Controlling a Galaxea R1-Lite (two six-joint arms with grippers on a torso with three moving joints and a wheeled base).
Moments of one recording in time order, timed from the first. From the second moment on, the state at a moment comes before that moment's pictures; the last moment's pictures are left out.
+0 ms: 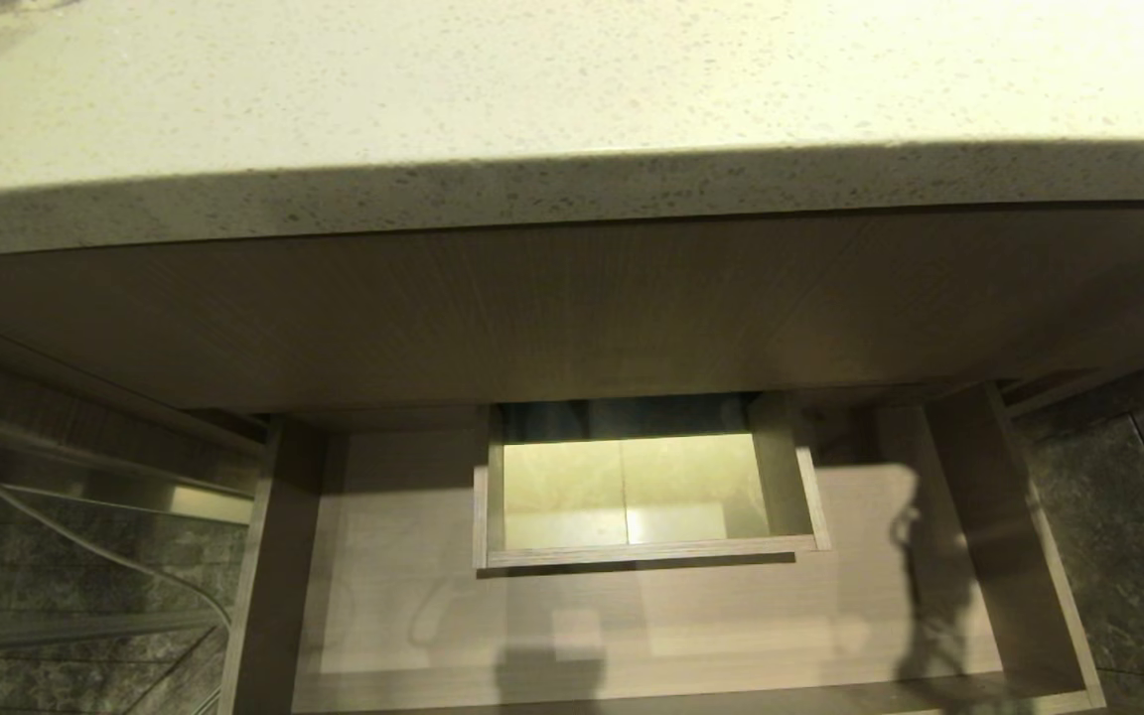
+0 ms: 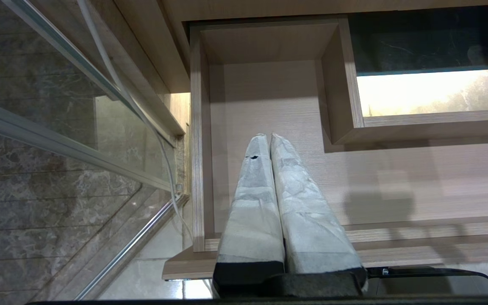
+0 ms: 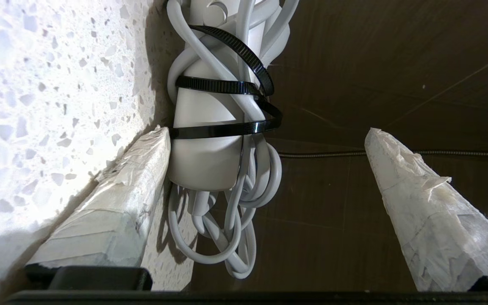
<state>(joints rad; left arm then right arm) 0.00 0.00 0.00 0.00 0.00 0.00 -0.39 1.42 -1.52 -0.19 -0.32 -1.25</state>
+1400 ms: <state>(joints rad) 0.00 0.00 0.00 0.00 0.00 0.00 -0.40 1.27 -1.43 -0.06 -0.31 -1.27</state>
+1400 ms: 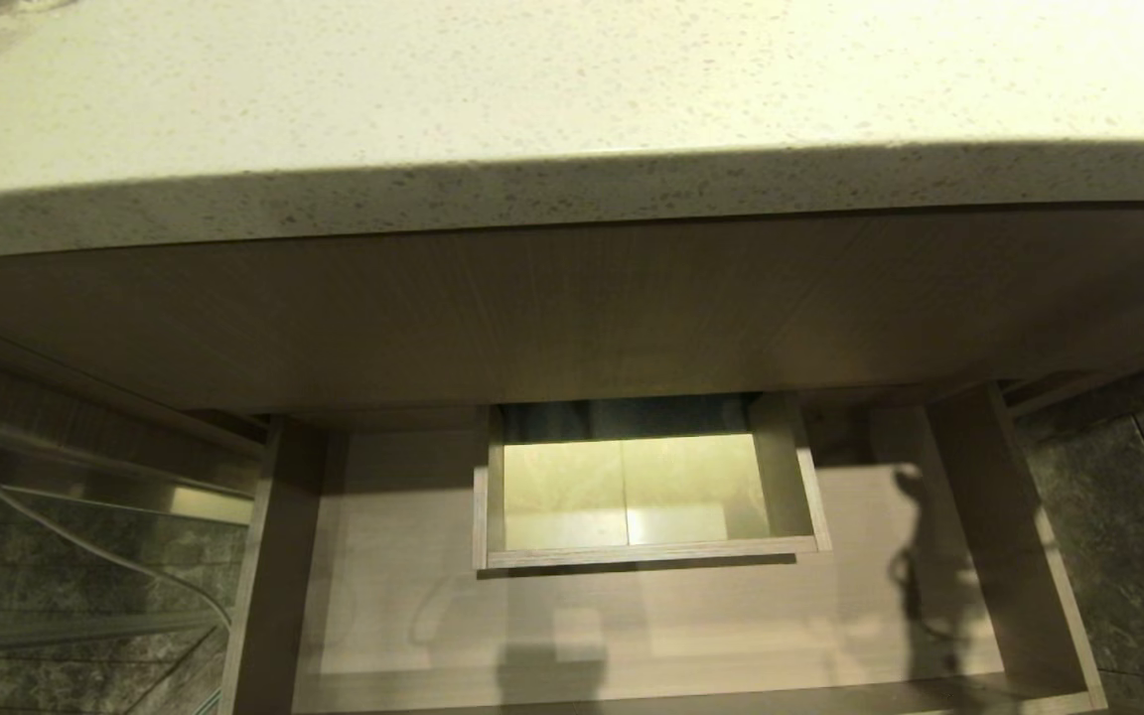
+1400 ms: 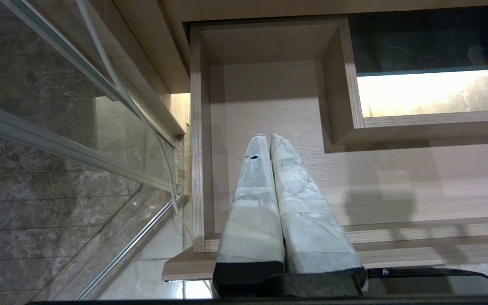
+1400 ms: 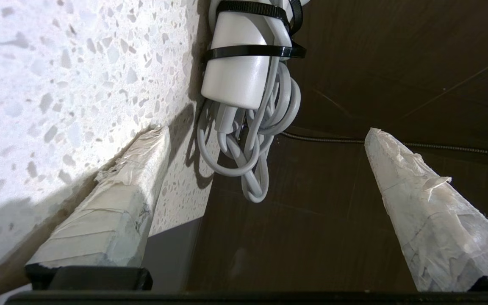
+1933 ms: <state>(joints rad) 0.00 0.00 0.00 0.00 0.00 0.00 -0.46 1.23 -1.43 -0.08 -0.32 -1.34</state>
